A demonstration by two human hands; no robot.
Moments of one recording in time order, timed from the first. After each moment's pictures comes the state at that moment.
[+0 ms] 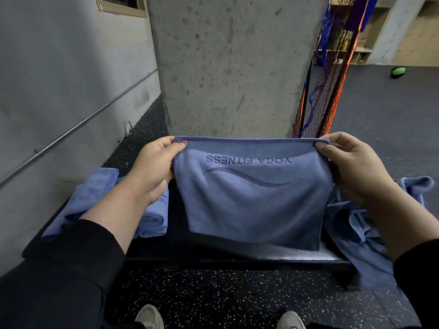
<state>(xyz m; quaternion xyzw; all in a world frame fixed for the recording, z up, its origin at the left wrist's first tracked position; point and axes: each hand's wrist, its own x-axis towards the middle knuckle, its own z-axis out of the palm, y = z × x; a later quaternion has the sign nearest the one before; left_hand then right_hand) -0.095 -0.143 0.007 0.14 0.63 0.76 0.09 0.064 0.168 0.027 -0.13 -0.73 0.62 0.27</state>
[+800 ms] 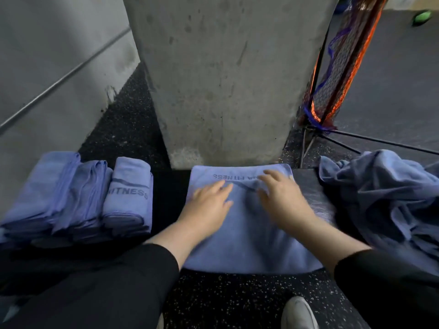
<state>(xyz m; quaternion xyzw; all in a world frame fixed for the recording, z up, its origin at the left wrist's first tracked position) -0.115 -0.056 -0.180 0.37 0.92 0.13 0.07 -0.031 0.132 -0.169 -0.13 -0.98 0.15 0.10</state>
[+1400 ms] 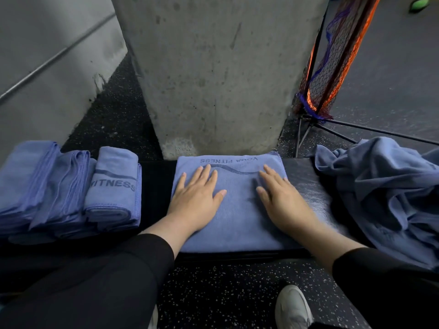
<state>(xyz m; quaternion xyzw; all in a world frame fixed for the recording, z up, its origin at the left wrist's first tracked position) -0.125 -0.057 -0.203 0.33 0.94 0.07 0.08 -0.012 0.153 -0.209 -0.09 -0.98 0.16 0.09</state>
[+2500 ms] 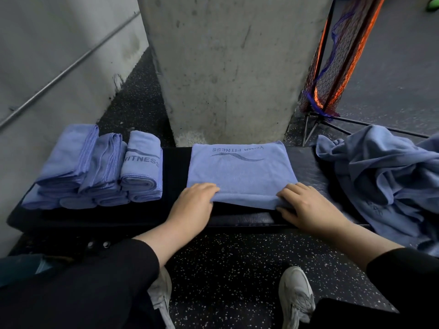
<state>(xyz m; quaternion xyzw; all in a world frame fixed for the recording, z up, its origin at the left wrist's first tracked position) -0.056 -0.120 -0.188 0.35 0.91 0.20 0.04 0.067 0.164 -0.194 0.06 -0.99 0.08 0.07</state>
